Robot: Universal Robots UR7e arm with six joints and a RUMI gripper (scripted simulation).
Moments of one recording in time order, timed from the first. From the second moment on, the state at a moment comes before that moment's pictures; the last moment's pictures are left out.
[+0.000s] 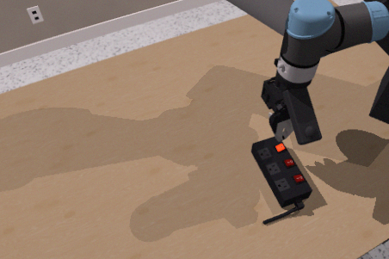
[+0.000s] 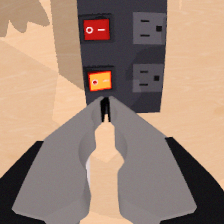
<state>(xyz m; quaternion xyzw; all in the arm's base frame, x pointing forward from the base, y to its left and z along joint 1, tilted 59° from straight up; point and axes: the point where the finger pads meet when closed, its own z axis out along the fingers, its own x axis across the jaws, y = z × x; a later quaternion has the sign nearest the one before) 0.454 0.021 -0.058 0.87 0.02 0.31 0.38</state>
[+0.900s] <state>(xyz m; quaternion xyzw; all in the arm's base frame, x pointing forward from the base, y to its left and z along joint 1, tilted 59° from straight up) 0.449 0.027 -0.054 0.87 0.02 0.31 0.38</state>
